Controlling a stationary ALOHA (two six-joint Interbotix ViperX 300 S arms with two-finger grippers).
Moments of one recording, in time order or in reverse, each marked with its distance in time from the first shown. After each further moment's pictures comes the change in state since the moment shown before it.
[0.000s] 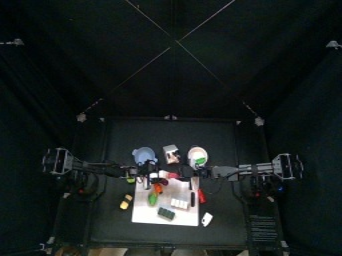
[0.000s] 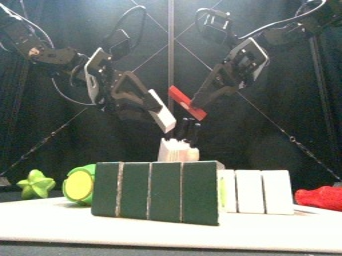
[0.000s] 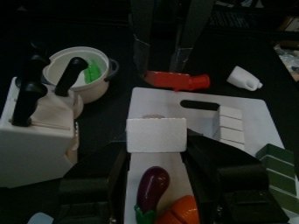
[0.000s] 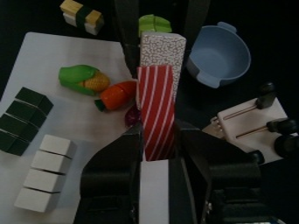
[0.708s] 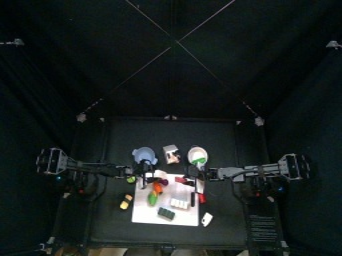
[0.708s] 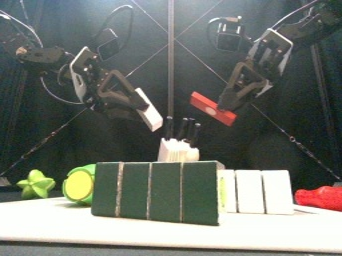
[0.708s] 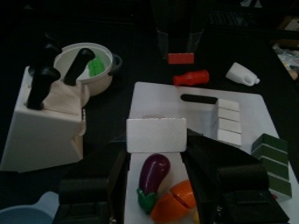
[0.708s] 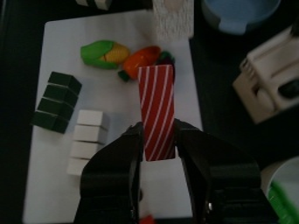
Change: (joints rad) left arm 0.008 -0.083 0.075 -0.002 0.000 0.002; right arm 0.031 -0.091 0.089 0.298 0.117 0.008
